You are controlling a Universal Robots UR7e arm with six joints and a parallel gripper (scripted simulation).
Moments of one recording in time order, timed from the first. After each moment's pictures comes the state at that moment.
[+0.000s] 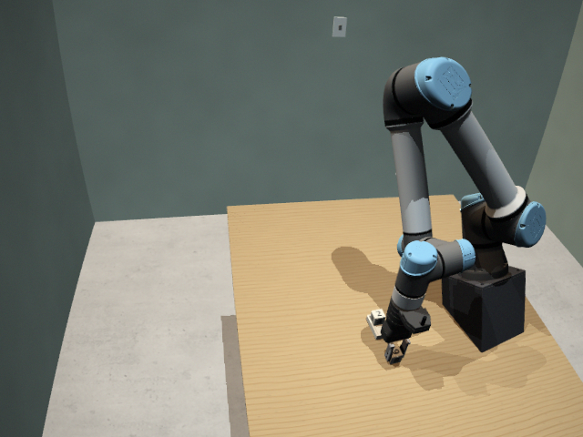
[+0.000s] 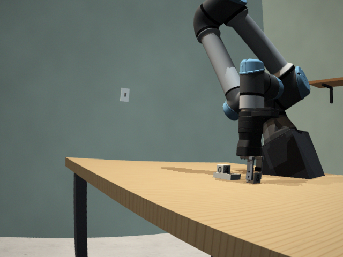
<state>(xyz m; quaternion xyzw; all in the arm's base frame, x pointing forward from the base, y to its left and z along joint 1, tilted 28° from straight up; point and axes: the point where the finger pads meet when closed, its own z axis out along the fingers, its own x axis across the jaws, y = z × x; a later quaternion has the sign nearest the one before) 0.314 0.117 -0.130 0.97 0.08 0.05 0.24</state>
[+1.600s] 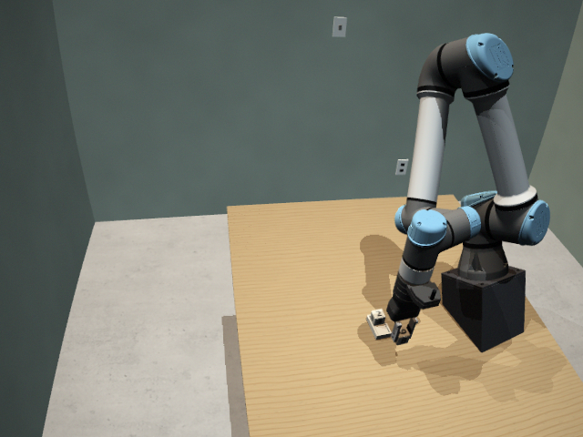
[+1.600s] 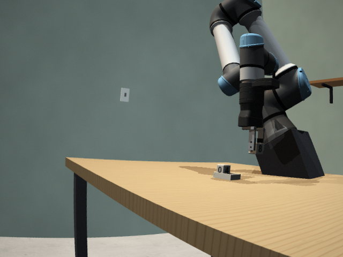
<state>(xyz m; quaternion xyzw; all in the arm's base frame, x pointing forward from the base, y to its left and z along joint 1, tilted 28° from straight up) 0.304 0.155 -0.057 0.97 0.08 0.05 0.24</state>
